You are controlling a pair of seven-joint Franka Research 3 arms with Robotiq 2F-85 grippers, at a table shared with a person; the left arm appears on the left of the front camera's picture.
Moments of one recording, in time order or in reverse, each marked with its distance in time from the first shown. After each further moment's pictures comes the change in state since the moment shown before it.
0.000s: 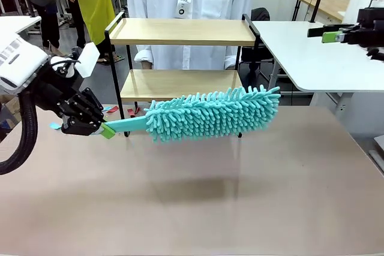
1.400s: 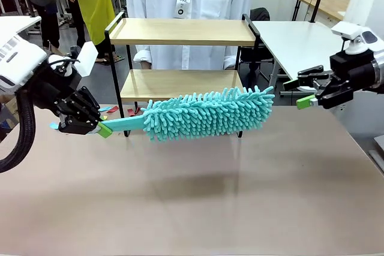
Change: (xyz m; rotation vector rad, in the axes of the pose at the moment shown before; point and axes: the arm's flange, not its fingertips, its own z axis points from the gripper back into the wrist) left arm 0.001 -0.001 0.005 0.019 0.029 0.014; right arm -0.079 0.088 -0.082 0.033 0.297 0.118
